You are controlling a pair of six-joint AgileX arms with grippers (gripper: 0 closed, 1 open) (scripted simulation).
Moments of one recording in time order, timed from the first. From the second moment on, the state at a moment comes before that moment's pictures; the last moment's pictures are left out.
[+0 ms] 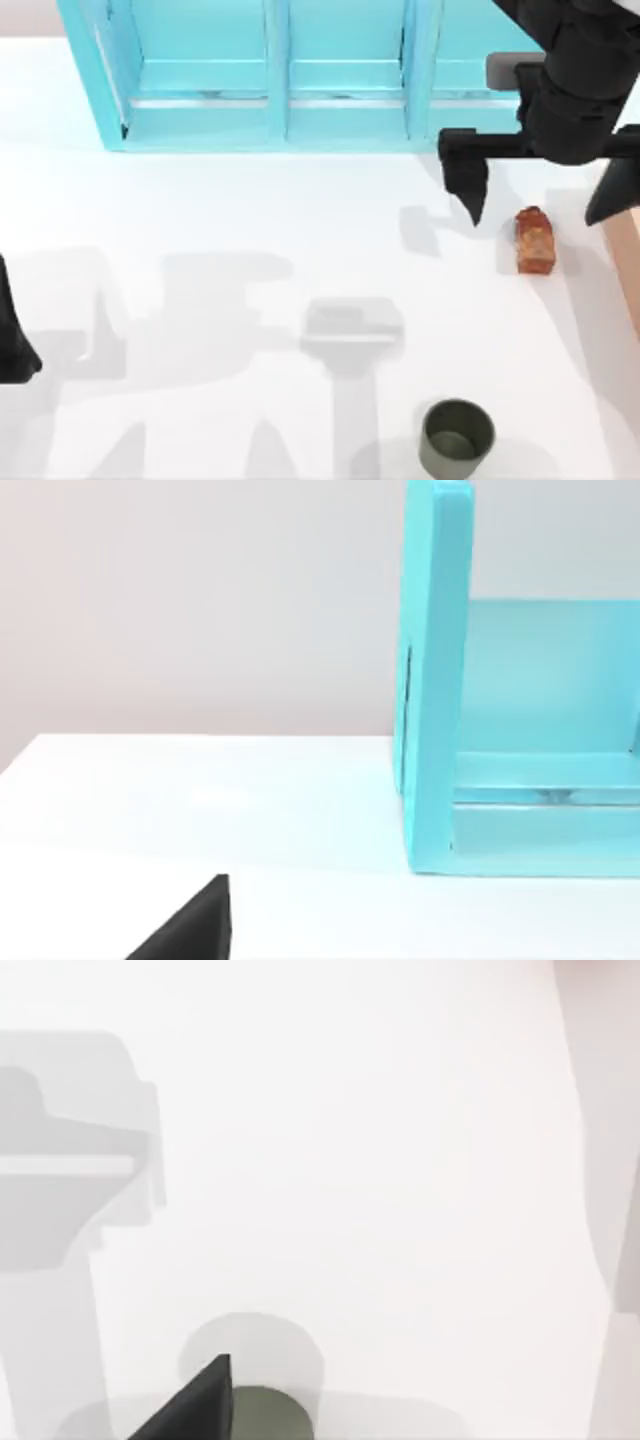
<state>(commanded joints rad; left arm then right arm) 0.00 0.00 0.00 0.00 0.00 0.00 0.46 1.91 1.75 -1.39 0.00 0.46</state>
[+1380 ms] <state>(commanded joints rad) 0.00 0.00 0.00 0.00 0.00 0.00 0.79 1.65 1.01 -0.93 0.00 0.80</state>
